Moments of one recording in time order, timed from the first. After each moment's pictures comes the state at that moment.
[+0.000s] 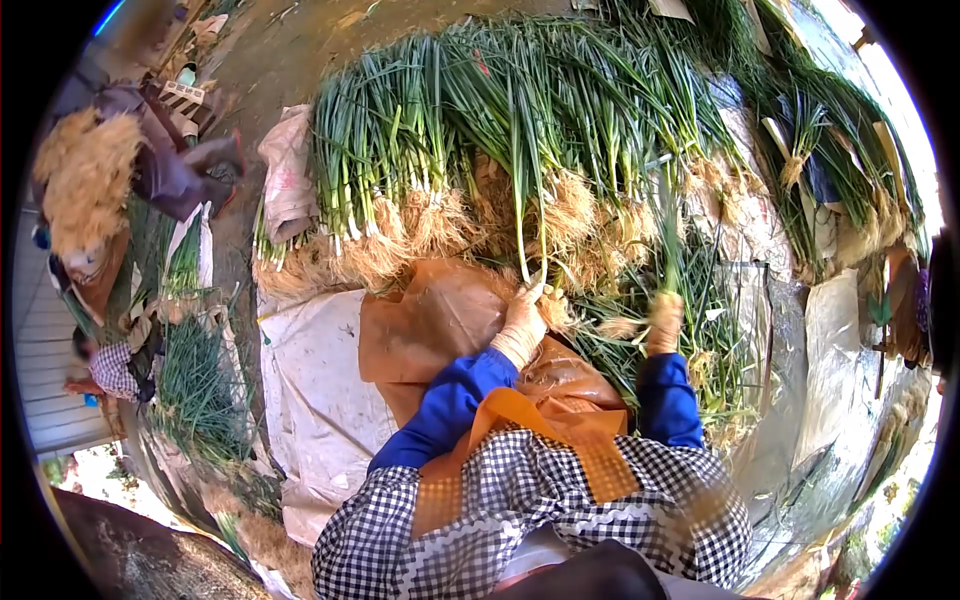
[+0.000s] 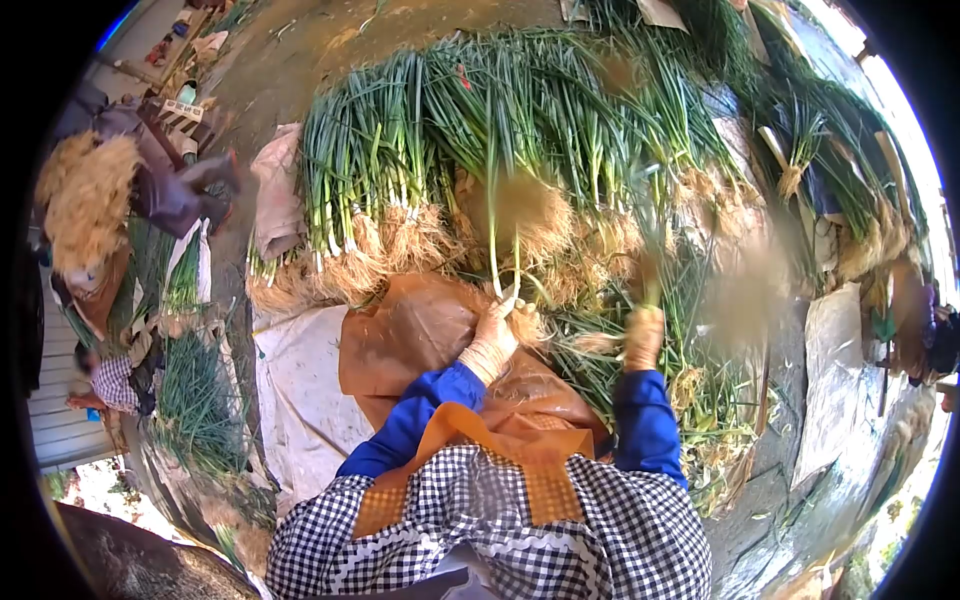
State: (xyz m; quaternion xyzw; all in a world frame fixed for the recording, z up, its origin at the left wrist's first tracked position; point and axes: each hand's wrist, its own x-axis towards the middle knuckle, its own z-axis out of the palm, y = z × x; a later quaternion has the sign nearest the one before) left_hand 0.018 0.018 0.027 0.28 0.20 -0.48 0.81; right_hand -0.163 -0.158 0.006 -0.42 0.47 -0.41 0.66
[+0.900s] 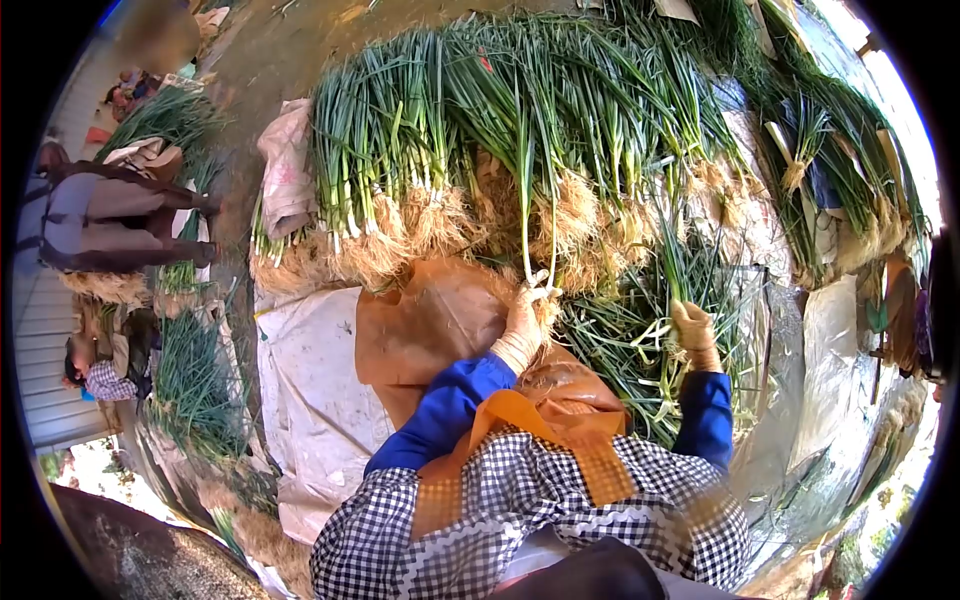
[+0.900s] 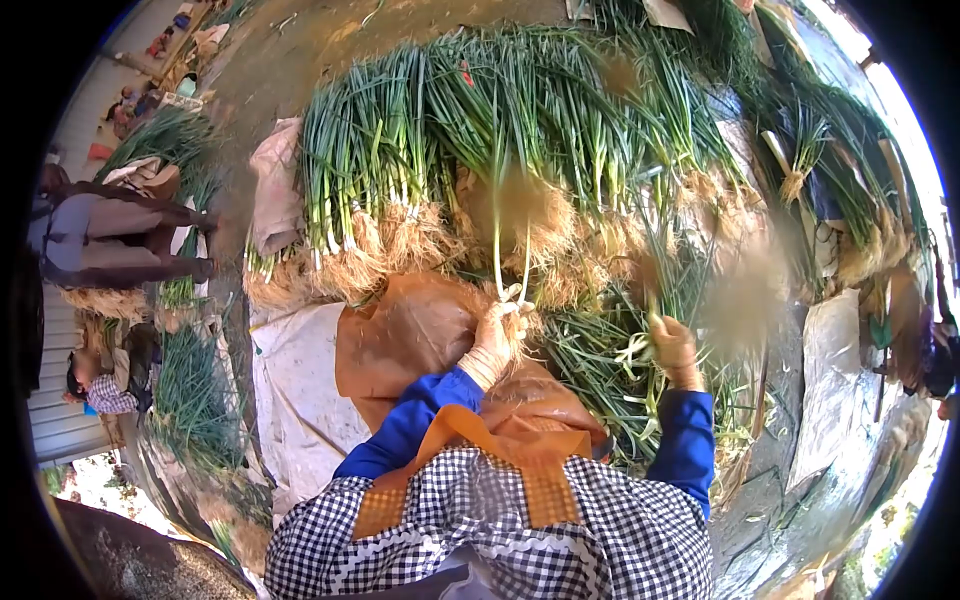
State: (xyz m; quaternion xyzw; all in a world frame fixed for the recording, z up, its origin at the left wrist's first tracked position) left_hand 0.020 0.025 0.054 0.36 0.17 -0.50 0.77; right_hand -0.201 -0.188 0.105 -0.64 0.48 -0.04 0.60
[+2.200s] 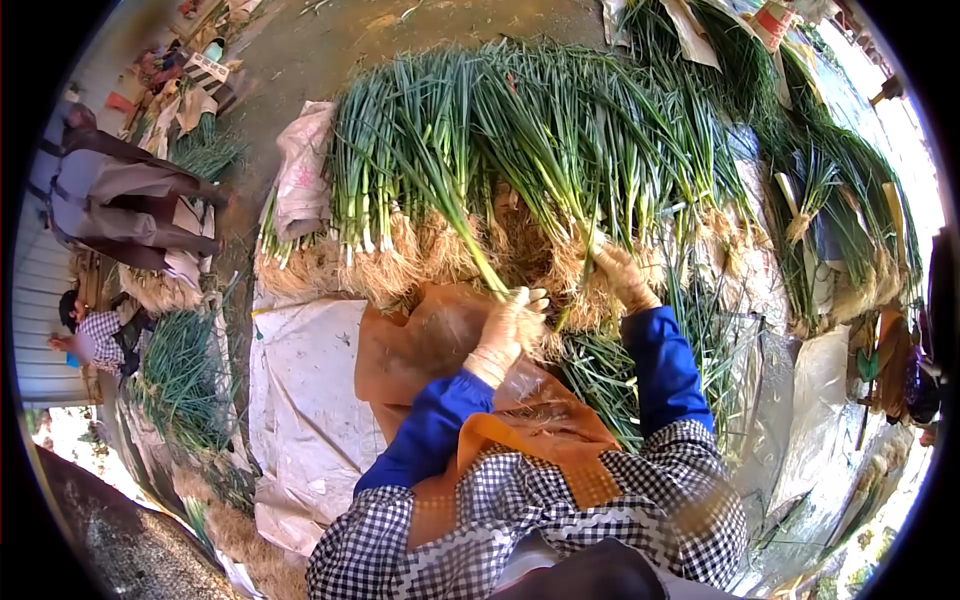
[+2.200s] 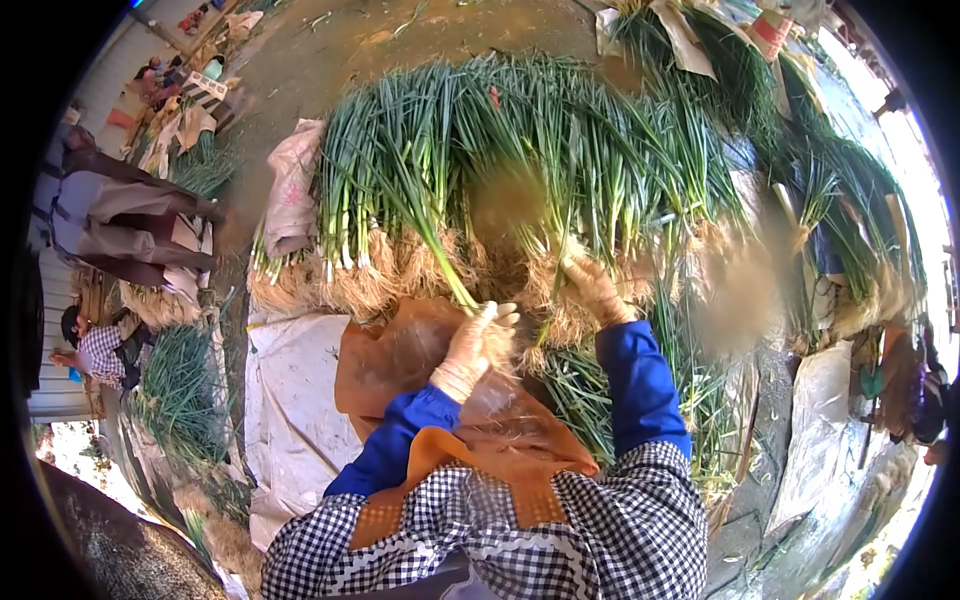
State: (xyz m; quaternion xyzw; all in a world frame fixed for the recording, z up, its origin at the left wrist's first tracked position) left_hand 0.071 0.035 0.087 0.38 0.14 -0.47 0.79; right_hand 0.007 -0.185 0.106 -0.62 0.24 -0.03 0.74
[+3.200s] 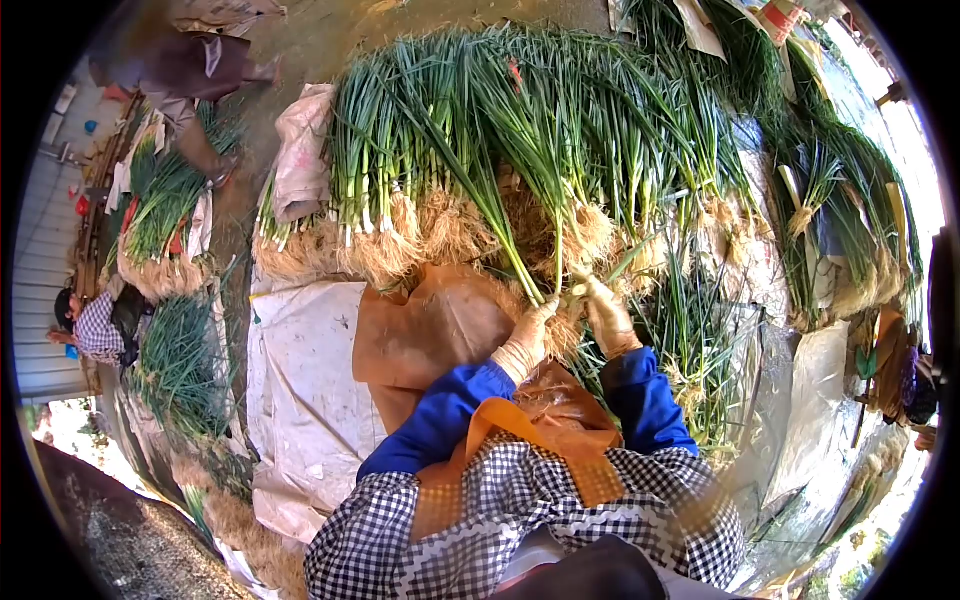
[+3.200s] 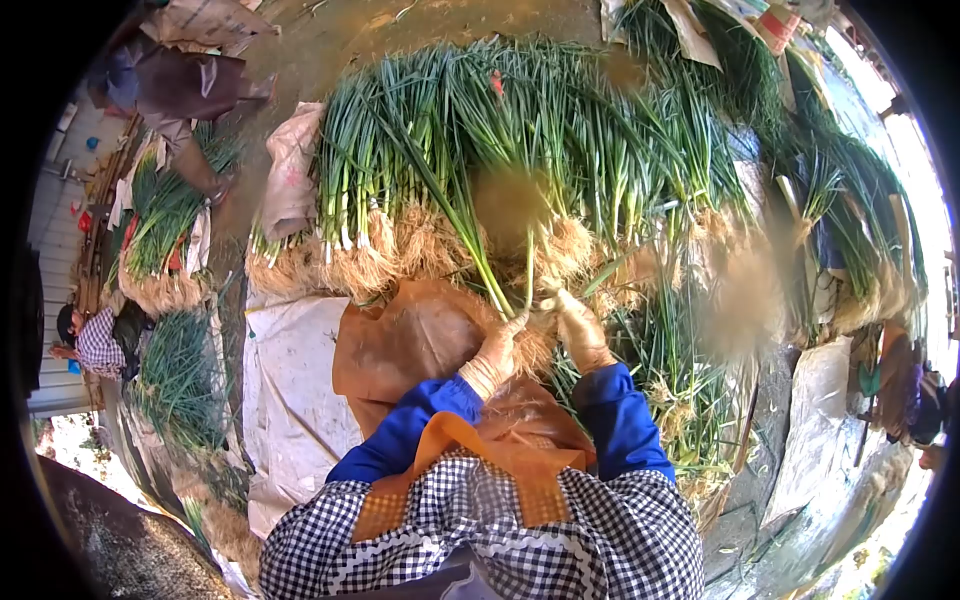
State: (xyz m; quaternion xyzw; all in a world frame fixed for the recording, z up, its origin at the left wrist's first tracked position) left_hand 0.023 0.023 0.071 0.28 0.19 -0.54 0.77; right_hand -0.045 -0.106 0.088 -0.48 0.19 -0.15 0.84
